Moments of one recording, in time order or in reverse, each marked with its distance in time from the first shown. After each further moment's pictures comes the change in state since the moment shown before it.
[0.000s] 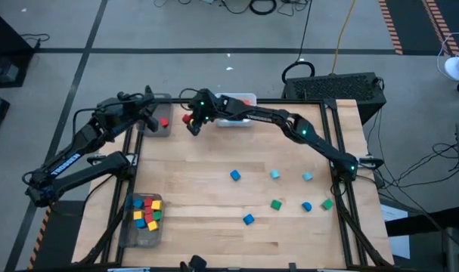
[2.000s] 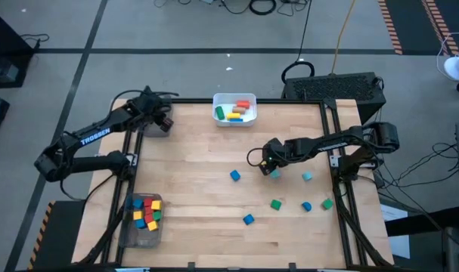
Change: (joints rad) left arm 0.104 0.518 -0.001 -0.093 -0.095 -0.033; right arm 0.267 -1.010 -1.587 -0.045 0.367 0.682
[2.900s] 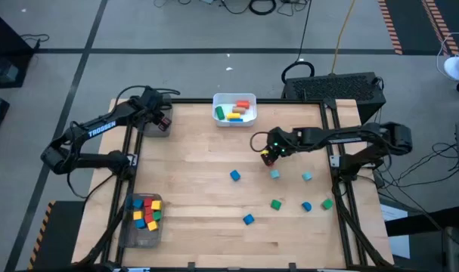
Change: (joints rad) left arm 0.073 0.118 0.036 -0.052 -0.033 0.053; right arm -0.104 -0.147 0.054 -0.079 -0.030 -0.140
